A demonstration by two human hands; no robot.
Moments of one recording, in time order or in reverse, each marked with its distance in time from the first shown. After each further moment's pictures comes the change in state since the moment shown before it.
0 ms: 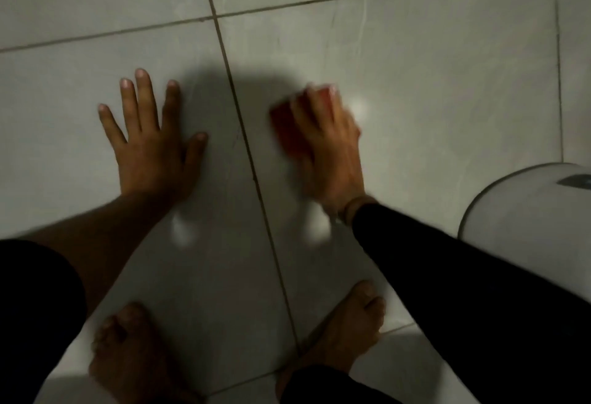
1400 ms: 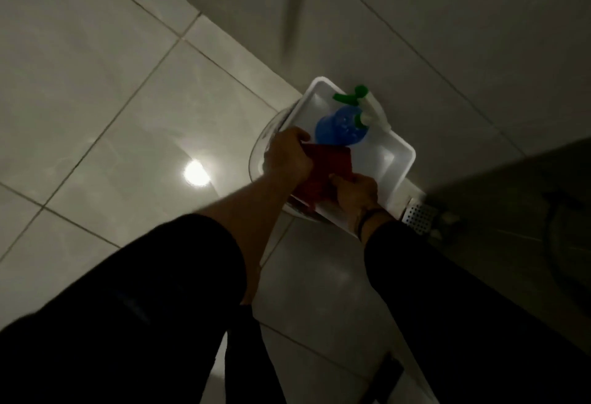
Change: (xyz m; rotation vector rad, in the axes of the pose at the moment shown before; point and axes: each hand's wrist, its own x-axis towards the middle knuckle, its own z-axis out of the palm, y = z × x) left_hand -0.168 0.603 -0.326 -0.439 -0.806 0.349; right_hand -0.313 0.158 -0.406 1.152 0.418 1.706
